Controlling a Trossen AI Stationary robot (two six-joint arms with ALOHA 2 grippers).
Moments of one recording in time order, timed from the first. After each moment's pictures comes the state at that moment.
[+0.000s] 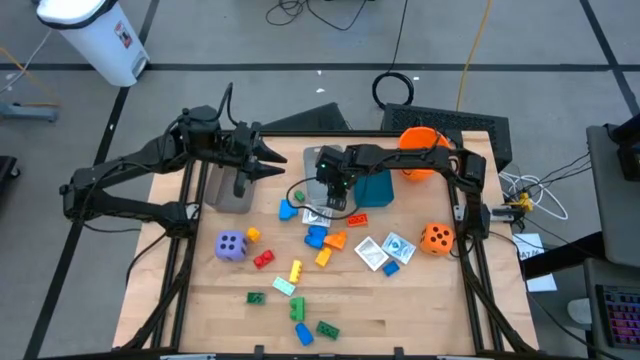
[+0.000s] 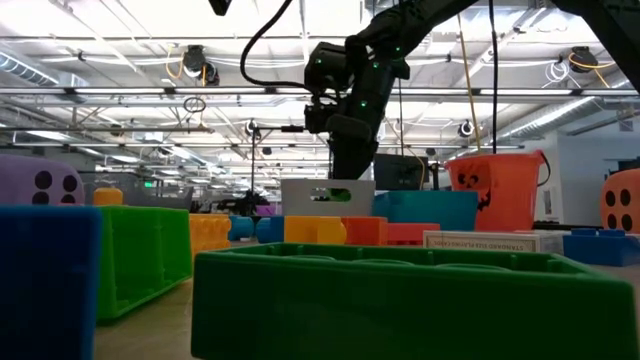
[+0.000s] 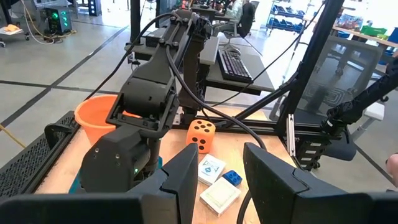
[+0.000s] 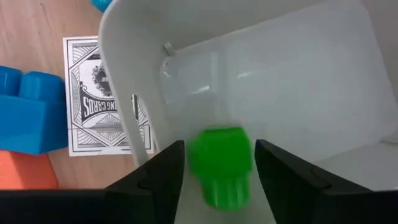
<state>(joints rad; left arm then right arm) 0.35 1.06 1.15 -0.29 0.49 -0.04 -0.28 1.98 1.54 -0.72 -0.05 -0.06</state>
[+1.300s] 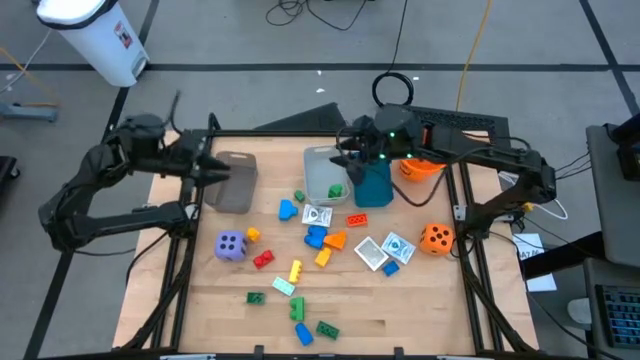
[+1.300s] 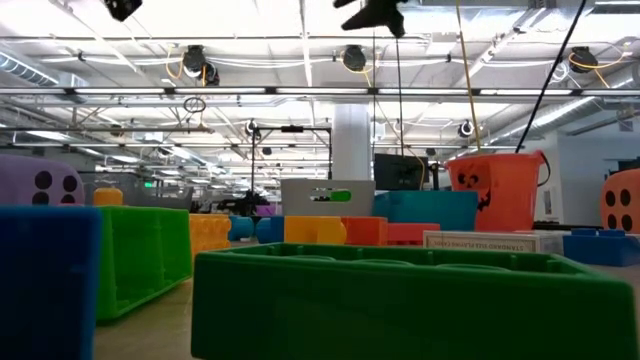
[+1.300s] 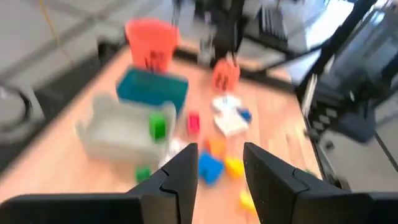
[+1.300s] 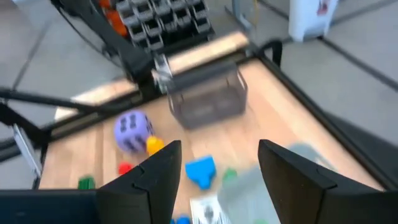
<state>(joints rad) 0.53 0.71 1.16 -0.94 0.49 -0.05 -0.22 1.44 1.54 -0.57 -0.05 0.25</state>
